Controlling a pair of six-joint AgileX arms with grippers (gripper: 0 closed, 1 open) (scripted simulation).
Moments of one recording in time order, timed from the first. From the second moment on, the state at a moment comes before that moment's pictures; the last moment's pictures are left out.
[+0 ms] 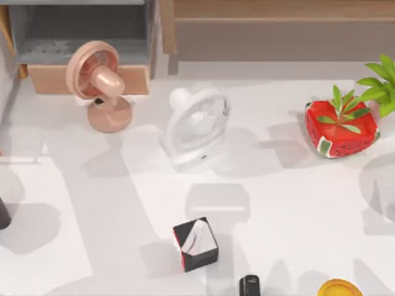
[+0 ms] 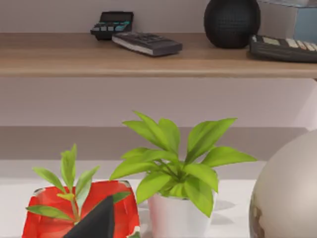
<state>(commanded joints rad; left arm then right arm) 0.35 2.58 2.52 -1.35 0.12 0.60 0.00 0.00 0.00 0.00 0.00 0.00</state>
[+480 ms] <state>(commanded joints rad) 0.35 2.55 2.51 -1.36 0.11 0.60 0.00 0.00 0.00 0.00 0.00 0.00</state>
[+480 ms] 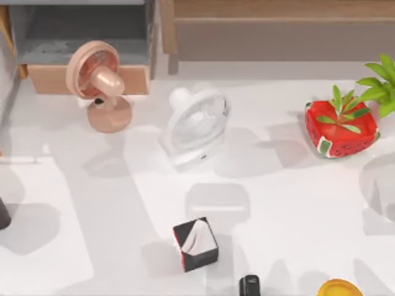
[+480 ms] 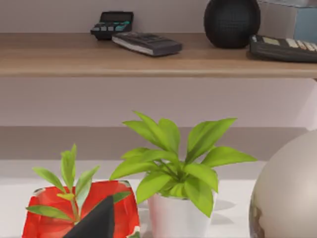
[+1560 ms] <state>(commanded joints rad) -0.50 2.00 1.82 -0.79 -0.19 0.45 0.00 0.00 0.00 0.00 0.00 0.00</state>
